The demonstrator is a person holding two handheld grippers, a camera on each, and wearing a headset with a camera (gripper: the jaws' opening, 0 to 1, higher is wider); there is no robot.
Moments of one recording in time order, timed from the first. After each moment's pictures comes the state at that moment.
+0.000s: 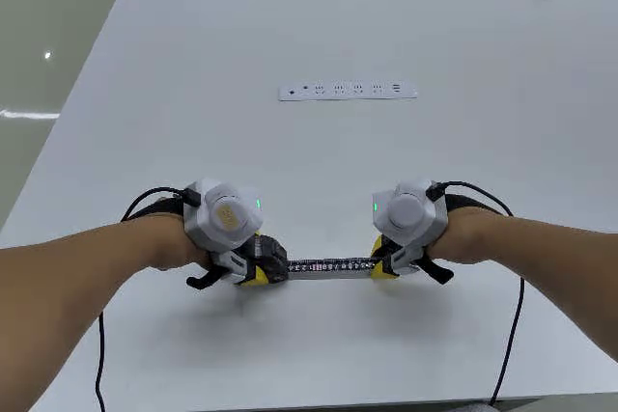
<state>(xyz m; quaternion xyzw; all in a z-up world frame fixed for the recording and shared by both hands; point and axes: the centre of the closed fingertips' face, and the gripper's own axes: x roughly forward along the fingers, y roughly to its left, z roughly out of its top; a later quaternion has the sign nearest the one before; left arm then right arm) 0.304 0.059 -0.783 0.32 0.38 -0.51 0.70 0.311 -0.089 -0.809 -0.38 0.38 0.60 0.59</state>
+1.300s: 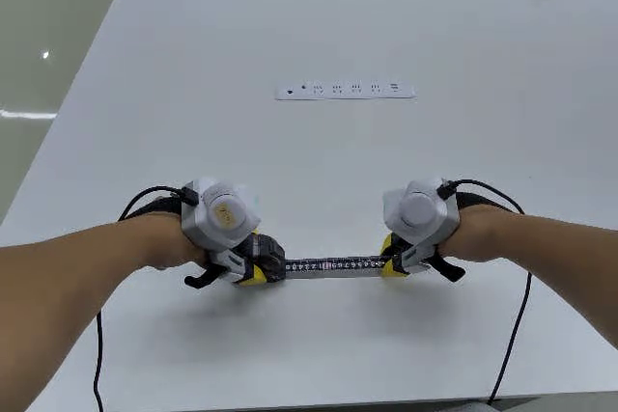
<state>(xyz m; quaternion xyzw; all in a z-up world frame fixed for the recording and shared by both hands) 0.304 0.058 -0.784 0.31 0.38 -0.51 0.70 0.314 -0.108 -0.810 -0.39 0.38 0.60 0.58</state>
